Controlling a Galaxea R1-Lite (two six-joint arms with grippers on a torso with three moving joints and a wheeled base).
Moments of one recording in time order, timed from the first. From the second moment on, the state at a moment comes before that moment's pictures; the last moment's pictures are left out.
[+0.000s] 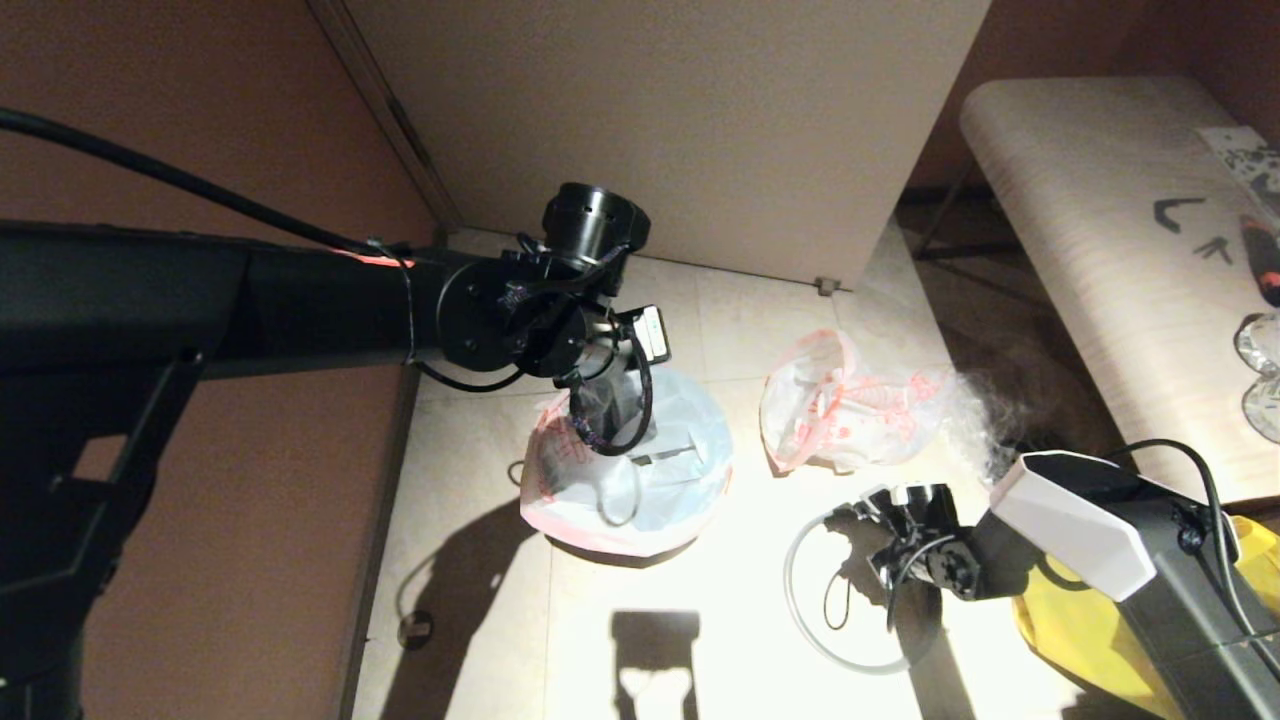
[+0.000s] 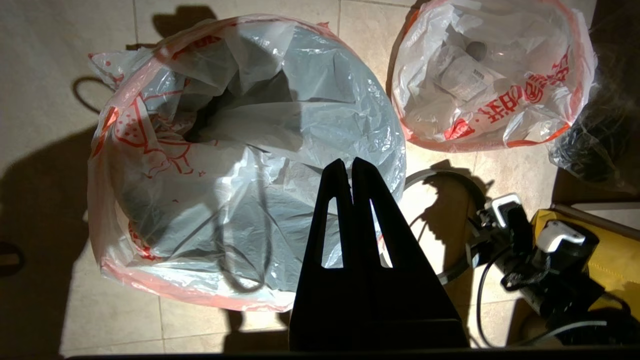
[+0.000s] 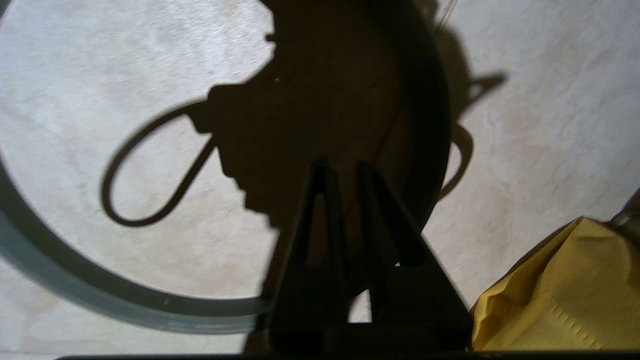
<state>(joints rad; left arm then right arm) -0.62 2.07 -1.76 0.24 0.36 -0.49 0.10 2.82 -1.48 -0.56 -0.14 -0.37</state>
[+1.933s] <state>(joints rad) -0.59 2.03 -1.77 0.25 0.42 -0.50 -0.01 2.98 -1.94 -0.03 -0.09 -0.42</state>
